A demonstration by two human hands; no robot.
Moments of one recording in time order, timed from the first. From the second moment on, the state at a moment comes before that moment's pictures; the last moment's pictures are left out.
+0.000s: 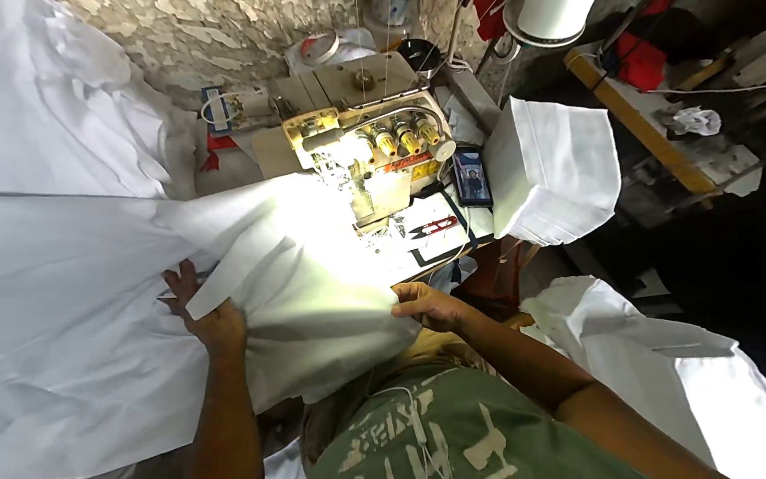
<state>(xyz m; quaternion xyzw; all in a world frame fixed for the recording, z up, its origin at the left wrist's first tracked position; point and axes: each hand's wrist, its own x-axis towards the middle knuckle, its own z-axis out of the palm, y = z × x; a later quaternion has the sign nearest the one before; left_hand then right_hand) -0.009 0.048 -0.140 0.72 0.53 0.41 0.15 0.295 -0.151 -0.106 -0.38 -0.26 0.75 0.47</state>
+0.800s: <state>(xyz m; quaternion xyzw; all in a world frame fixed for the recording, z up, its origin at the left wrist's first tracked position) -0.015 0.008 0.000 0.84 0.38 0.33 0.20 0.269 -0.212 -0.149 -0.49 -0.36 0.66 0.44</state>
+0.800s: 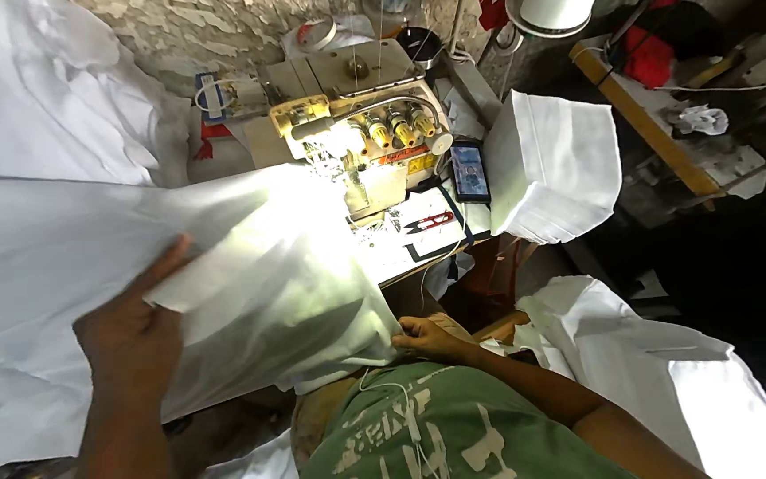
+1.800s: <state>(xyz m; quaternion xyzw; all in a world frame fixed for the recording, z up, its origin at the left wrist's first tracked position) -0.022 0.015 0.011 0.71 0.37 0.47 0.37 0.267 -0.206 -0.132 -0.46 -0.39 0.63 0.49</state>
